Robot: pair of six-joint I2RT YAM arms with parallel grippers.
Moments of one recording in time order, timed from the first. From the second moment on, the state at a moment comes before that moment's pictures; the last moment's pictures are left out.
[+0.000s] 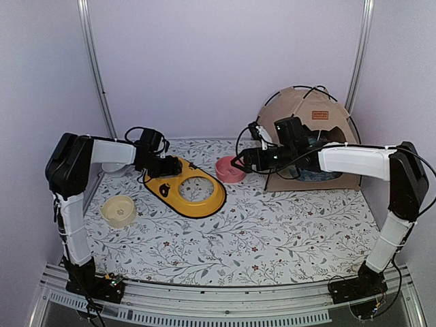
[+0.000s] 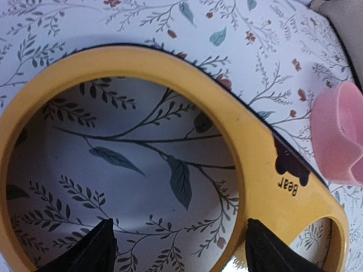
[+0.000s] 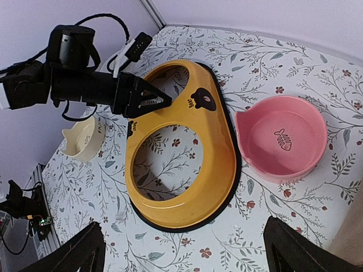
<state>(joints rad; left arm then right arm) -0.33 2.05 1.37 -0.22 0.09 -0.35 0.62 1.76 1.27 -0.05 -0.35 0.29</state>
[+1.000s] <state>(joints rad) -0.60 1.39 0.85 -0.15 0.00 -0.66 0.68 2.36 1.88 -0.35 -0.15 0.00</state>
